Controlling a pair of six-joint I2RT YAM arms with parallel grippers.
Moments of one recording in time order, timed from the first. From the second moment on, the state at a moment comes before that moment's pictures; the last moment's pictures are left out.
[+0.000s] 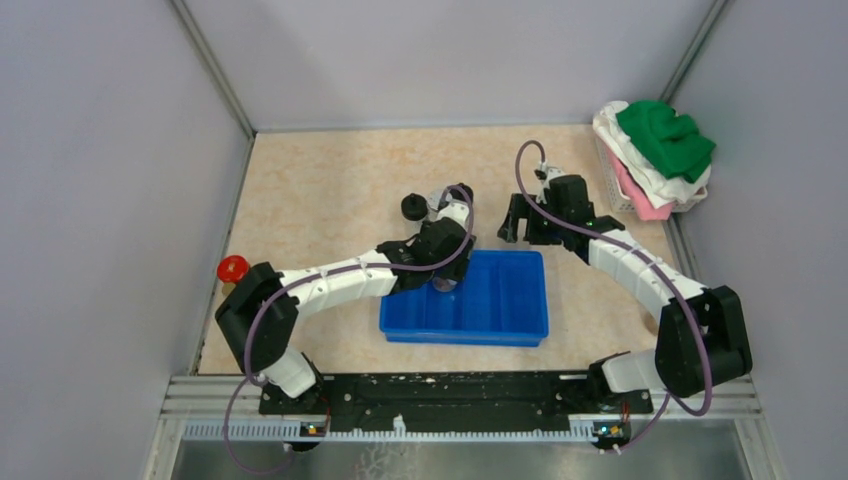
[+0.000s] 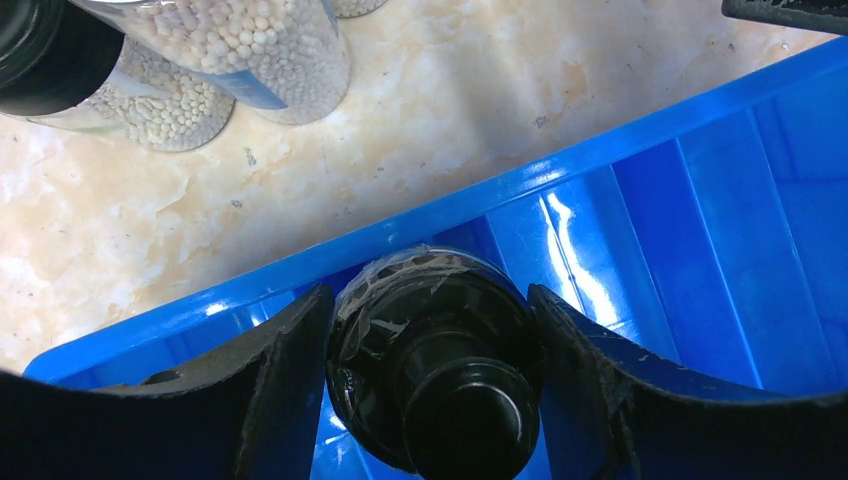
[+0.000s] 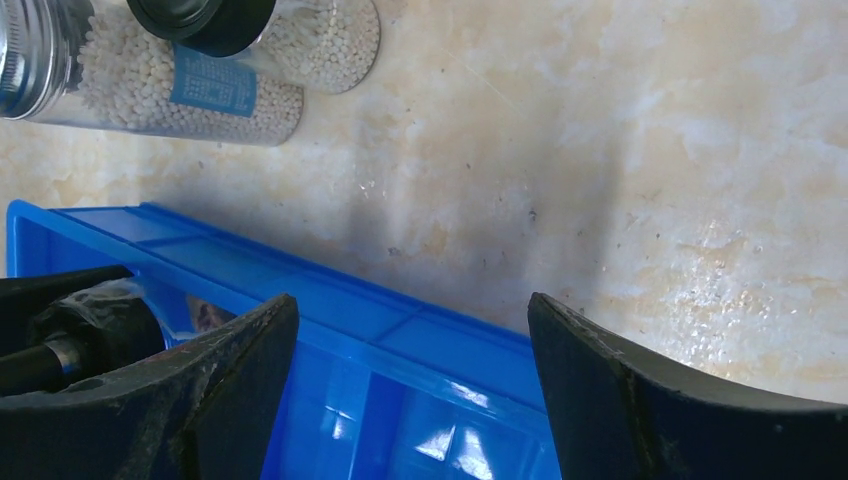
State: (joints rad) left arm -0.94 1.58 1.06 -0.25 -0.34 -0.42; right arm 0.32 1.36 0.89 -0.27 -0.18 0.36
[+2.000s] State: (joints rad) left arm -0.40 1.50 1.08 -0.22 -0.35 -0.30; right arm 0.68 1.67 1.41 -0.41 -0.11 0.16
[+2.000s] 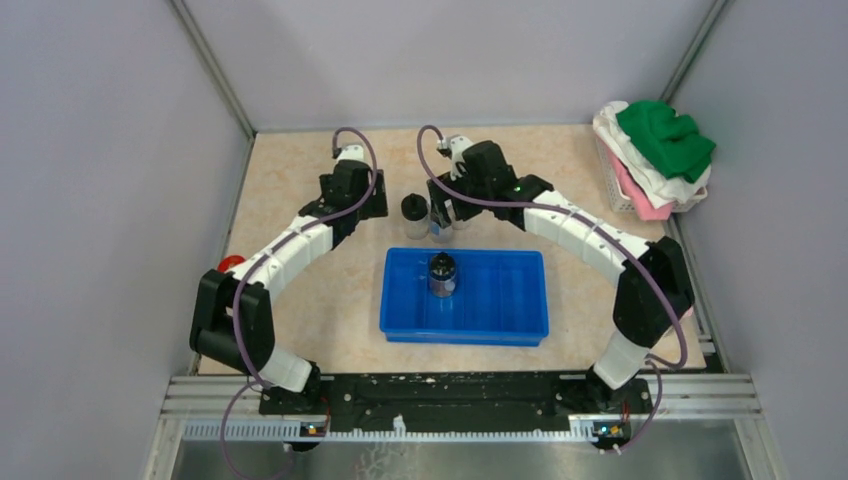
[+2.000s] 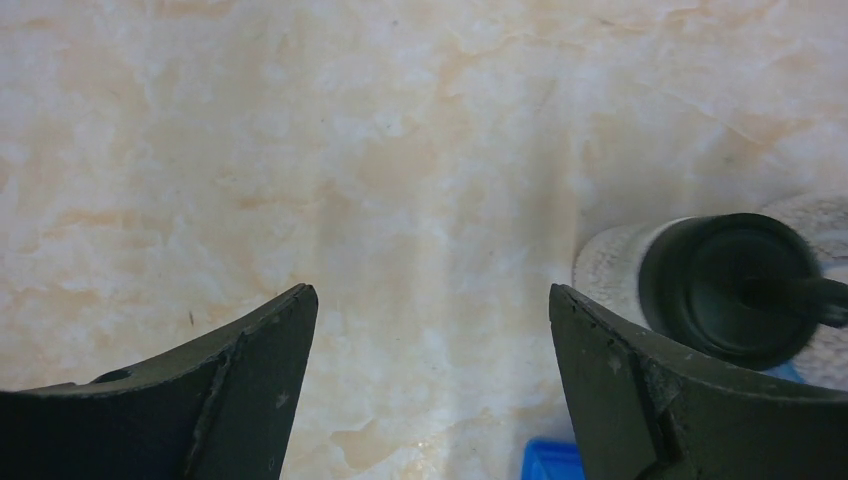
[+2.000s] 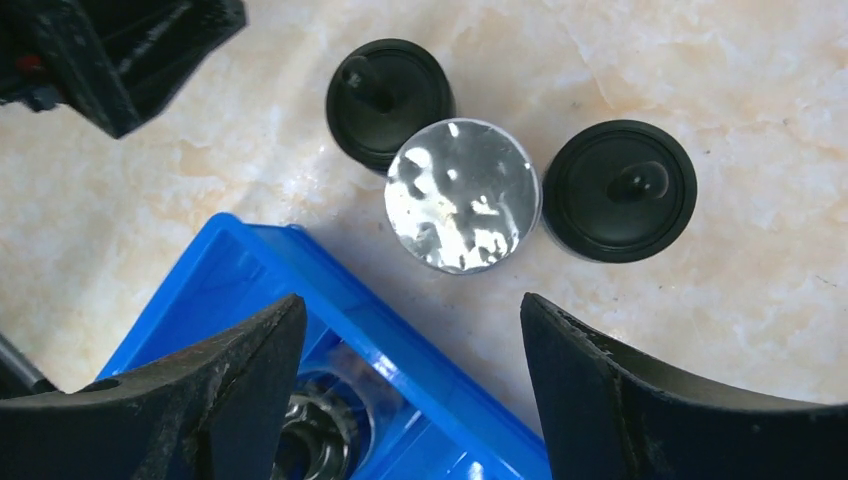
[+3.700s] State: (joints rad) left arm -0.36 1.50 1.00 -0.22 -0.20 -0.32; right arm 0.68 1.92 1.59 -0.38 -0.02 0.14
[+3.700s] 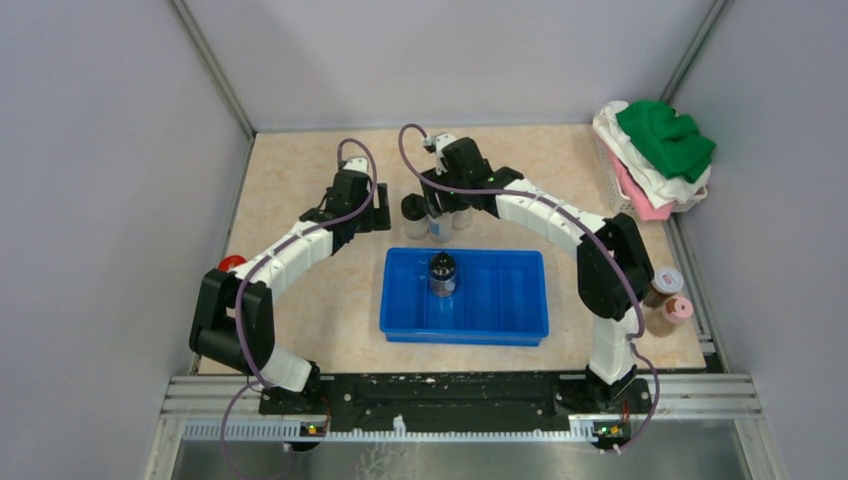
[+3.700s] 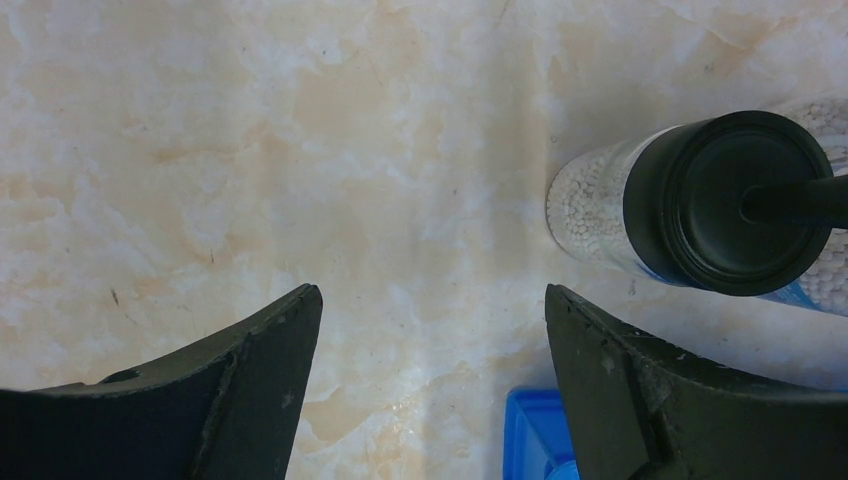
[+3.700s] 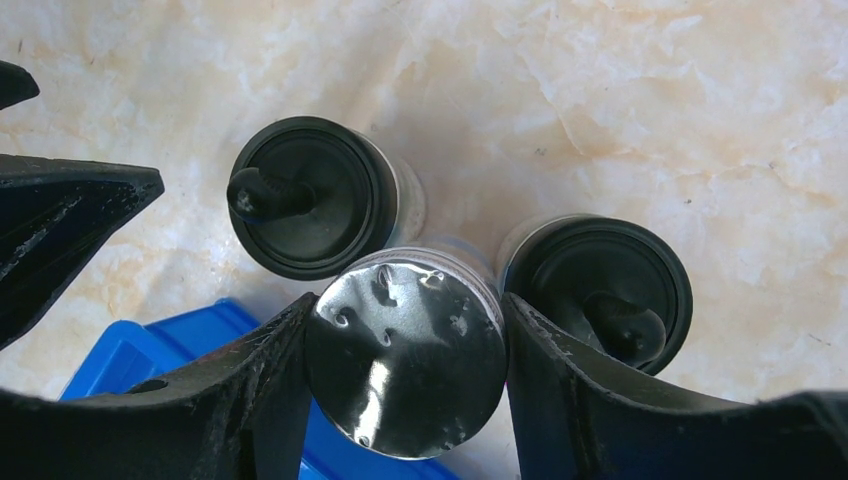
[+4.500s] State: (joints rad) left arm -0.36 1.38 0.98 -0.30 -0.16 -0.32; right arm 0.75 1.42 1.57 -0.63 0.09 0.12
